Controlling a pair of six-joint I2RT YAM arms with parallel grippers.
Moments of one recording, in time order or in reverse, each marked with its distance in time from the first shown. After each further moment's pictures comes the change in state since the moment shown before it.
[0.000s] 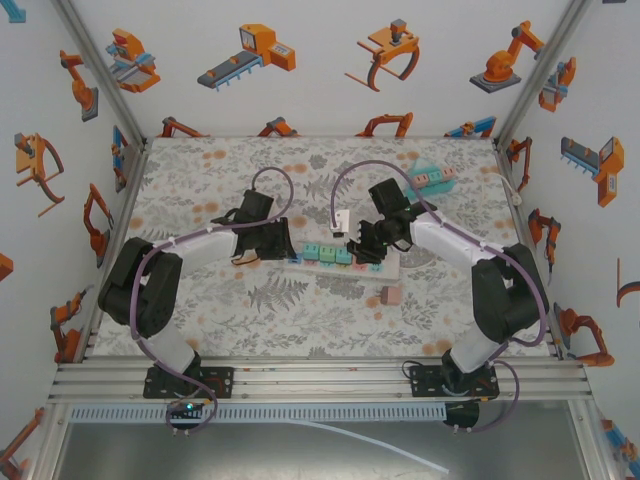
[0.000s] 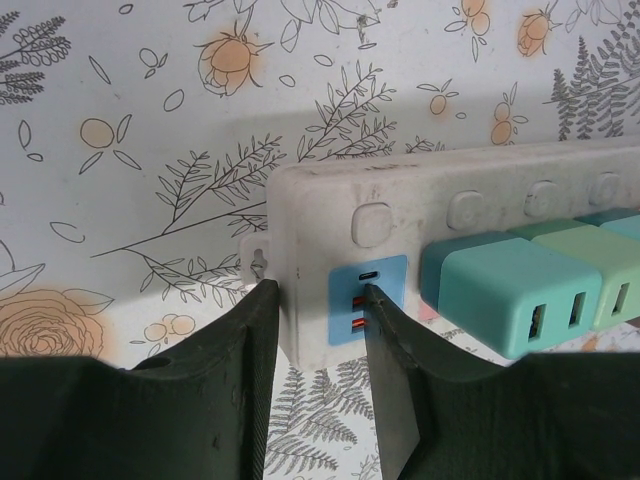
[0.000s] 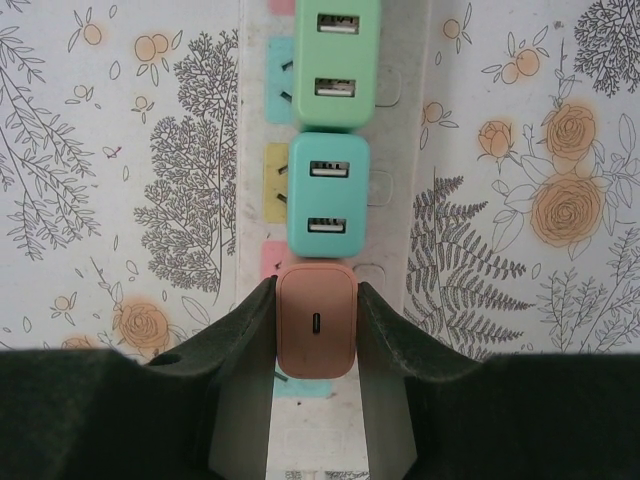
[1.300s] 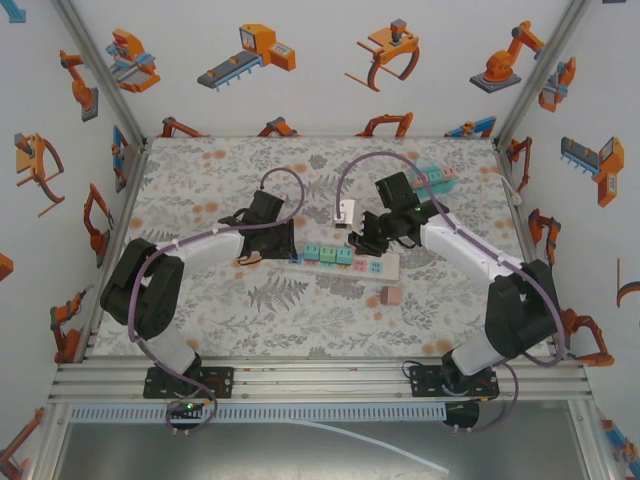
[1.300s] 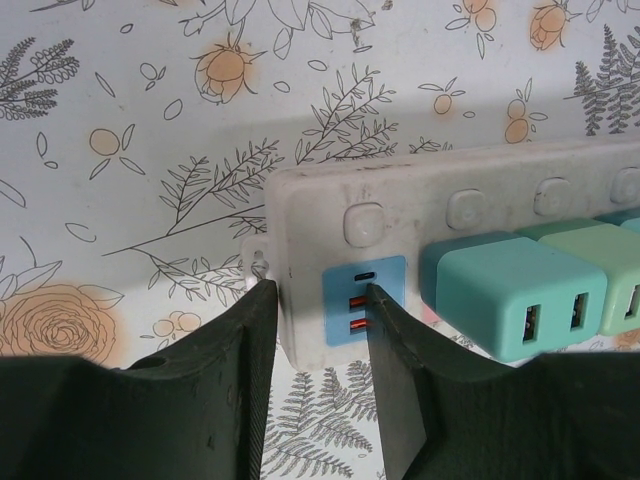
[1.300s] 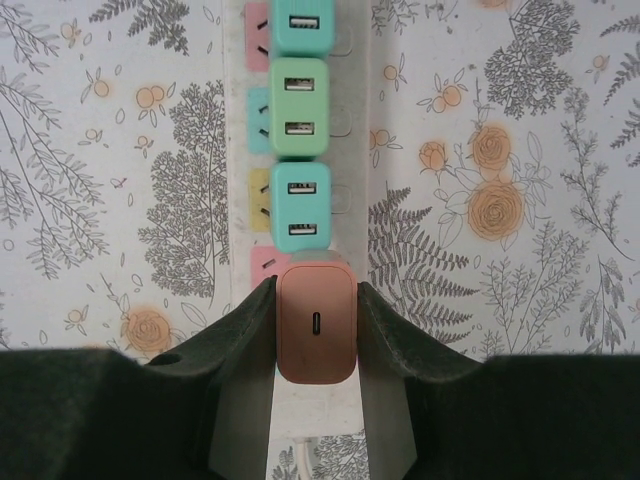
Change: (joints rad) left arm -0.058 -0.009 0.031 -0.045 -0.111 0.040; right arm 0.000 -0.118 0.008 0.018 0.002 0.075
